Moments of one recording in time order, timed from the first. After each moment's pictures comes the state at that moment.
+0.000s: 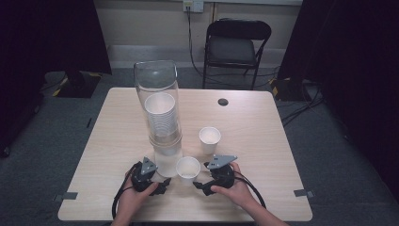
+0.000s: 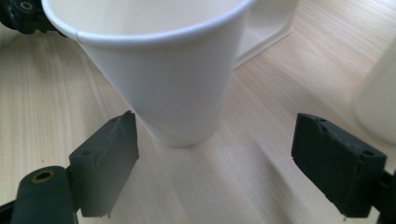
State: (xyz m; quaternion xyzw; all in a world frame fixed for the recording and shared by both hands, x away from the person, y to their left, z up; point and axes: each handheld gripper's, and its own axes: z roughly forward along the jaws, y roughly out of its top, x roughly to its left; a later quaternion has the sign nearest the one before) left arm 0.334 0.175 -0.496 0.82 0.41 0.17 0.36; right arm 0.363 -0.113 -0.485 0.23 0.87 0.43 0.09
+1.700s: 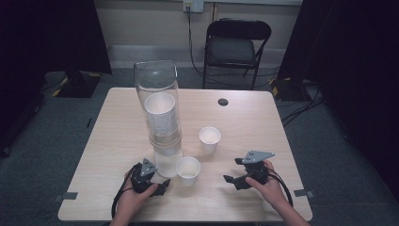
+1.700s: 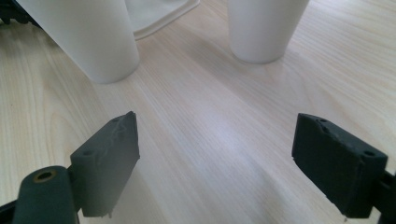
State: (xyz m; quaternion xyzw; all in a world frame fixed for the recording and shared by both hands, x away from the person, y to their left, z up) left arm 0.333 0.177 -0.501 0.82 0.41 0.18 0.36; right arm 0.367 -0.210 -0.472 0.29 0.85 0.43 0.11
